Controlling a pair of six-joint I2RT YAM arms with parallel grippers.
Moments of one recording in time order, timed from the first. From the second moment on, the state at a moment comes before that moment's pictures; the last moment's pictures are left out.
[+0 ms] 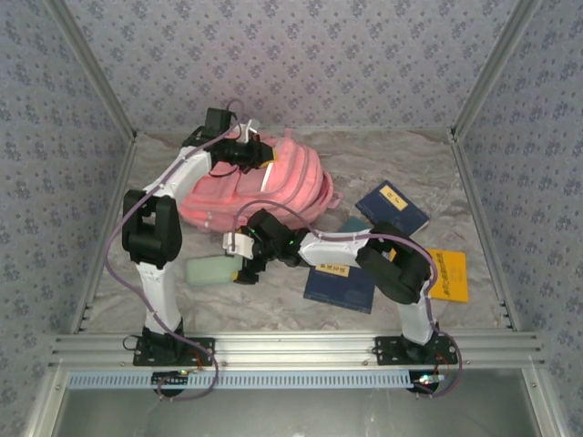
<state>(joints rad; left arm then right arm) -0.28 2.03 1.74 -0.49 0.85 -0.63 1.01 1.97 1.22 0.04 -0.31 -0.48</state>
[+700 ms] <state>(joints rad) -0.28 2.03 1.73 -0.45 0.87 -0.65 1.05 2.14 1.34 -0.05 -0.37 -0.44</state>
